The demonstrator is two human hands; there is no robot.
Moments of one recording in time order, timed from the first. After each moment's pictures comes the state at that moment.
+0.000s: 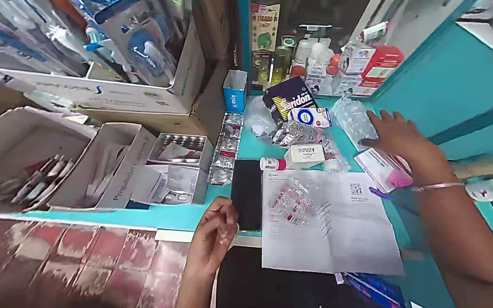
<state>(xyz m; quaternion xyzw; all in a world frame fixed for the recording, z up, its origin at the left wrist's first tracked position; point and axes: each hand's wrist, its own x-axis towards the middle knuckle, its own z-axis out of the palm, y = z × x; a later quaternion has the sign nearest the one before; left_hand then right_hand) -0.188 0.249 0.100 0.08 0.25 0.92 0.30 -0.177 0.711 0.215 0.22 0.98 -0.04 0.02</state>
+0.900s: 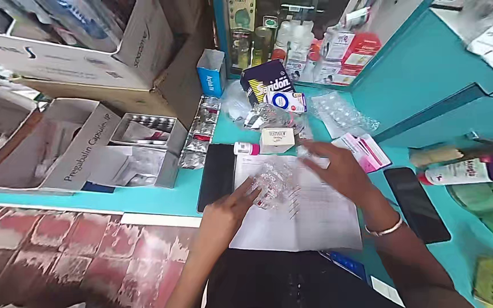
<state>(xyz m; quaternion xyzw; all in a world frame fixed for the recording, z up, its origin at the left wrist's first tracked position) -0.152 0.315 0.083 0.42 0.85 0.30 -0.11 -0.106 0.616 0.180 0.01 0.97 -0.24 -0.07</state>
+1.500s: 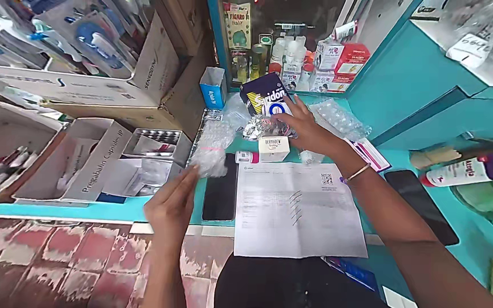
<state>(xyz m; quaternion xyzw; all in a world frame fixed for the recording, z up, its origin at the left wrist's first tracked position) -0.217 0.256 0.120 0.30 0.84 0.31 -0.33 -0.214 0.632 0.192 -0.11 0.97 -0.21 -0.11</state>
